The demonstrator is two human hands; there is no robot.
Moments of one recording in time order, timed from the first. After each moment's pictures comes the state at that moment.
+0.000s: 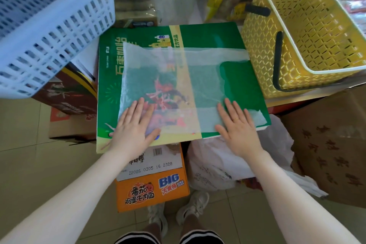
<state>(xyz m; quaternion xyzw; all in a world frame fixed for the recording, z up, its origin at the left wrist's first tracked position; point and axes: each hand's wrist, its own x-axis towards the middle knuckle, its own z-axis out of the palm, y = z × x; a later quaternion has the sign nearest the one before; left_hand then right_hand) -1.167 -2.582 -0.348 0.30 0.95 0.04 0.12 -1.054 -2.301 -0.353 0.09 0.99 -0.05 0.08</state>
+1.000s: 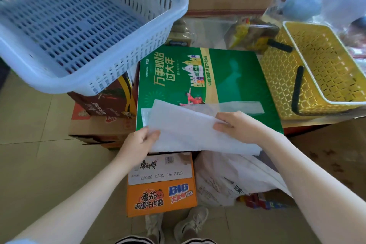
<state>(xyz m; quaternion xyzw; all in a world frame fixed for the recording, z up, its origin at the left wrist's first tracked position) -1.160 -2.654 -0.311 0.09 0.84 0.48 0.25 -1.131 -2.376 -0.239 -0.02 0.95 -0.18 0.24</state>
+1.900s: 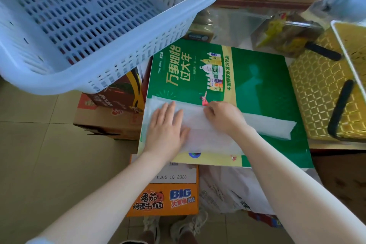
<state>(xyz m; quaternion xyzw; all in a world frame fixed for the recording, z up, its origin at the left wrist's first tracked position) -1.192 -2.593 -0.336 0.23 0.96 0.12 0.07 -1.213 -2.410 -0.308 0.02 0.99 -0.09 0.15</state>
